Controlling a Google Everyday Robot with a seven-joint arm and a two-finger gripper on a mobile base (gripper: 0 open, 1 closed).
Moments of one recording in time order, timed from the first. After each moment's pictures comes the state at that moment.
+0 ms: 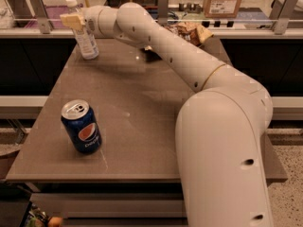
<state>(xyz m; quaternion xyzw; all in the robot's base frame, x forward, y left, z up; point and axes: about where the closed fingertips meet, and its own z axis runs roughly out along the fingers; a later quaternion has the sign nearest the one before) 0.828 0.250 0.951 -0.34 0.65 0.34 0.59</state>
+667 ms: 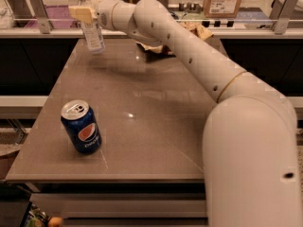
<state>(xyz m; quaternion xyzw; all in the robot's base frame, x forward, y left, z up) 0.812 0.211 0.987 -0.33 0.62 0.37 0.61</state>
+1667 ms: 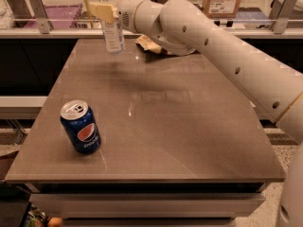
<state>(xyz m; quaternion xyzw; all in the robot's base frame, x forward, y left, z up) 0.754 0.129 1.013 -0.29 0.64 0.33 0.63</state>
